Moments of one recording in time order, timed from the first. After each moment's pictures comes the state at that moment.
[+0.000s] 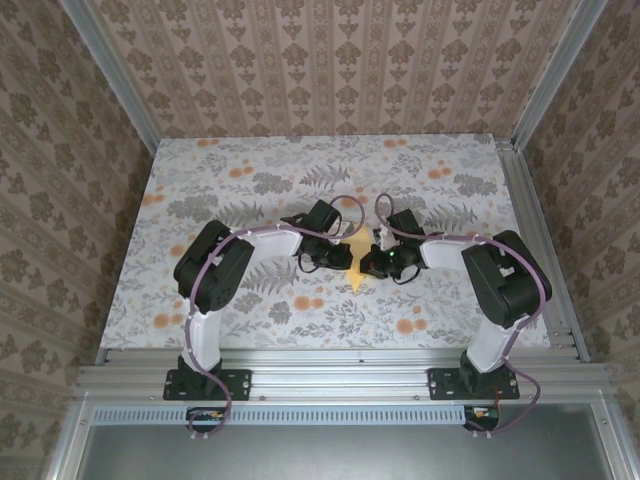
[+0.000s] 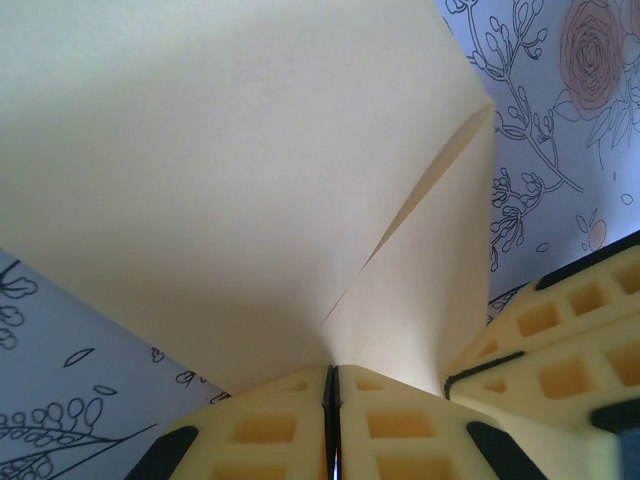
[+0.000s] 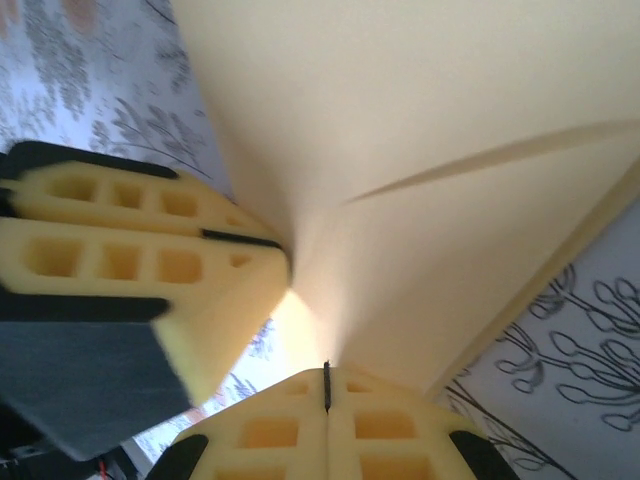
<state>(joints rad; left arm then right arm) -0.74 2.00 1.22 -0.32 0.42 -0.39 0.38 1.76 0.82 -0.15 -0.59 0.62</state>
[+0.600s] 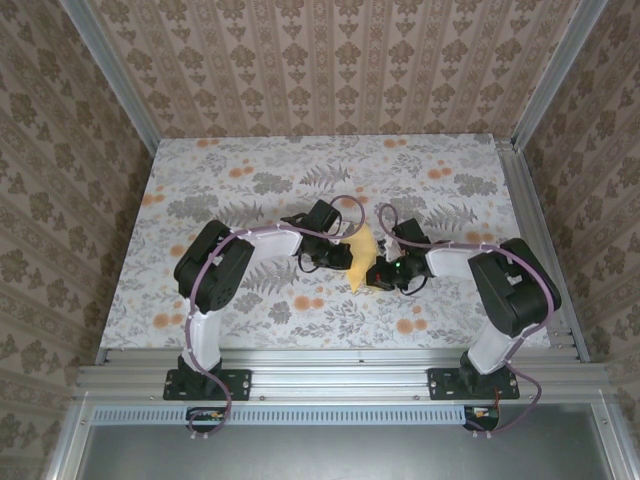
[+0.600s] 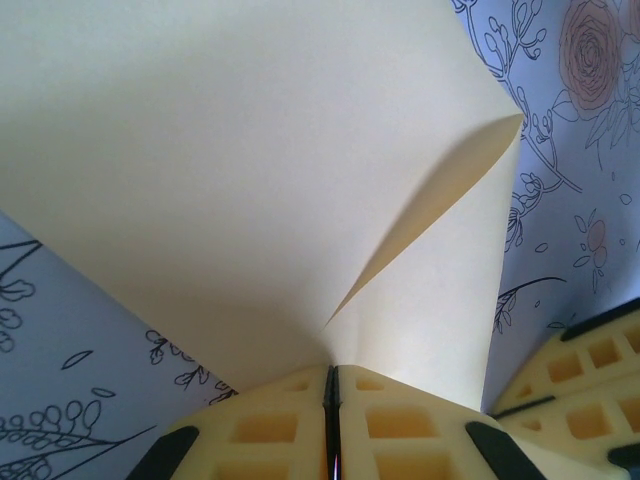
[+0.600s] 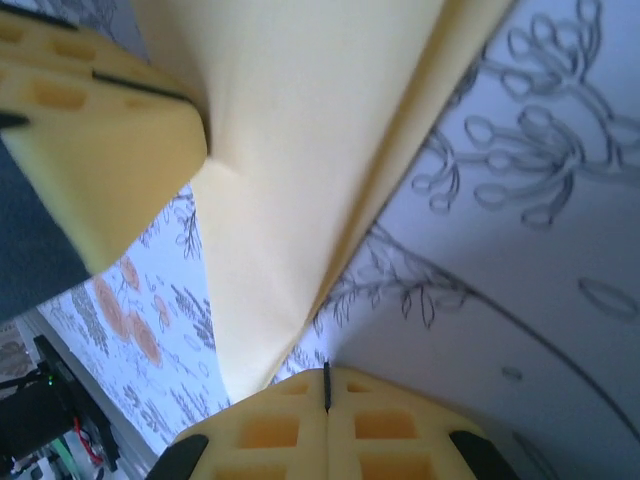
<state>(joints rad) -0.74 2.00 1.22 -0.32 0.43 -0.39 0.38 1.68 0.73 -0.20 -0.61 0.59</state>
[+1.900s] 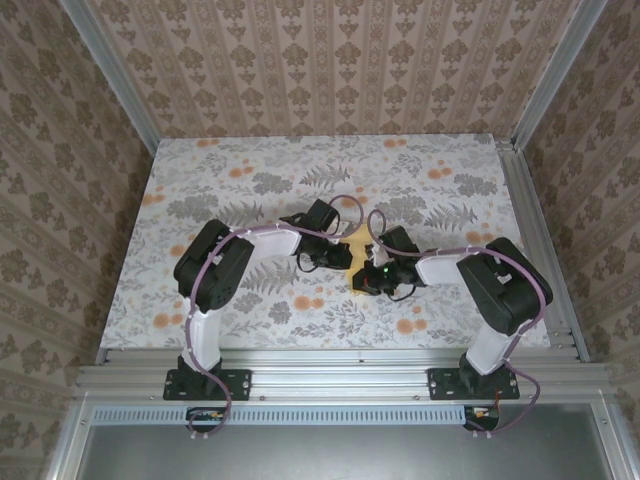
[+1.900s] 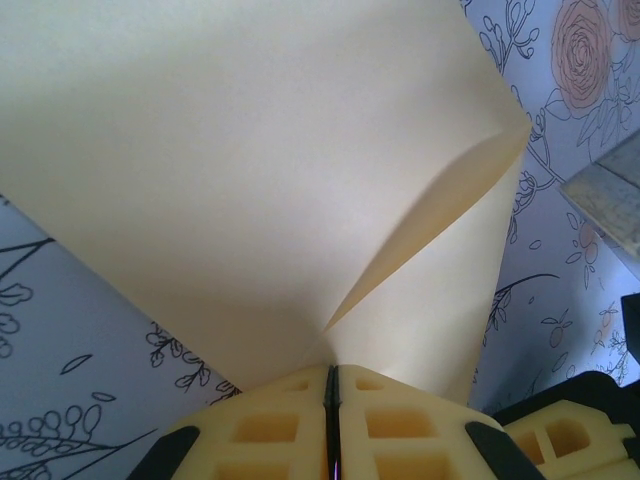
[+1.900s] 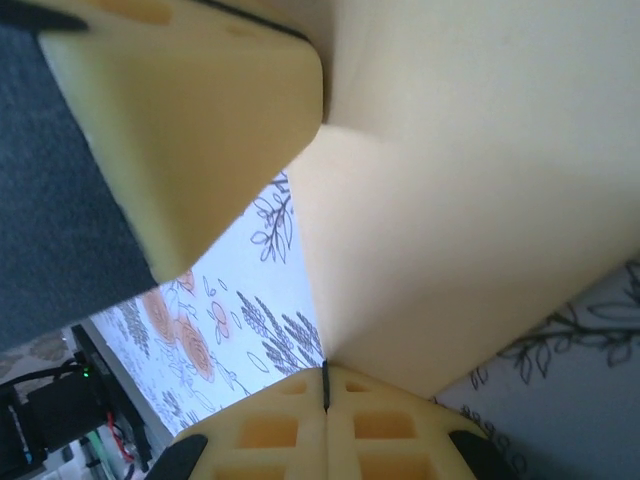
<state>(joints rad) -0.73 2.01 1.22 -0.31 0.46 -0.38 0.48 1.72 0.69 -0.03 -0.62 0.71</state>
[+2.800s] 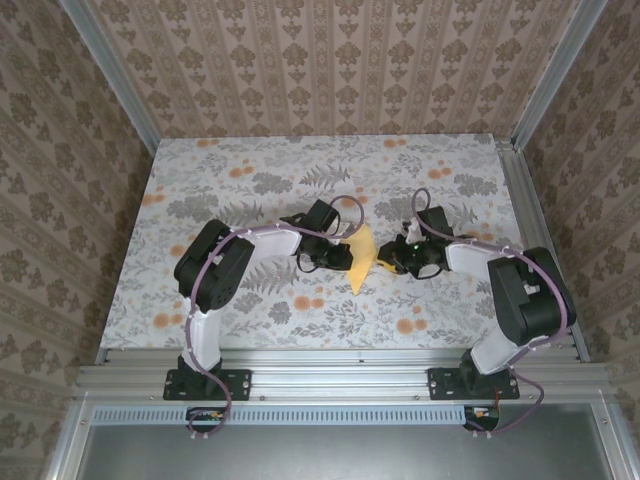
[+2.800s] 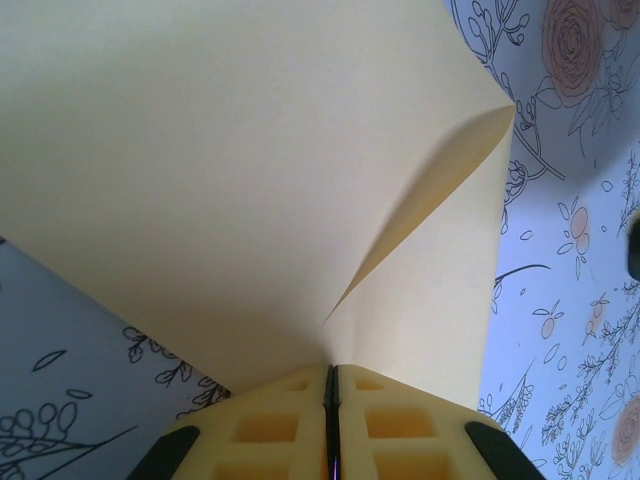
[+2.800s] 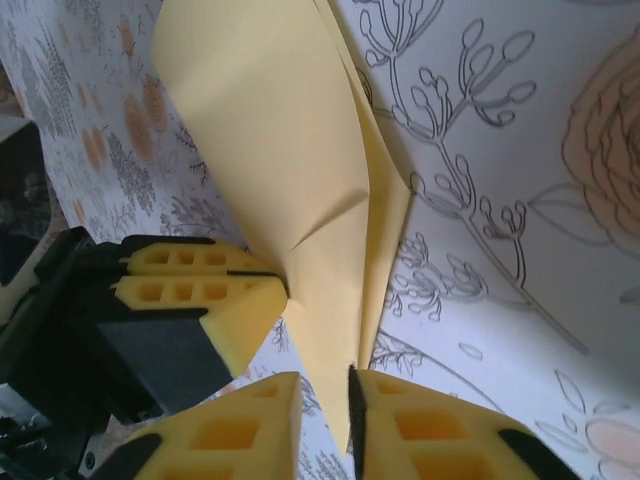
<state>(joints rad) -0.73 2.01 1.22 -0.31 0.48 -0.38 0.22 1.62 0.74 -0.13 -0.64 0.80</state>
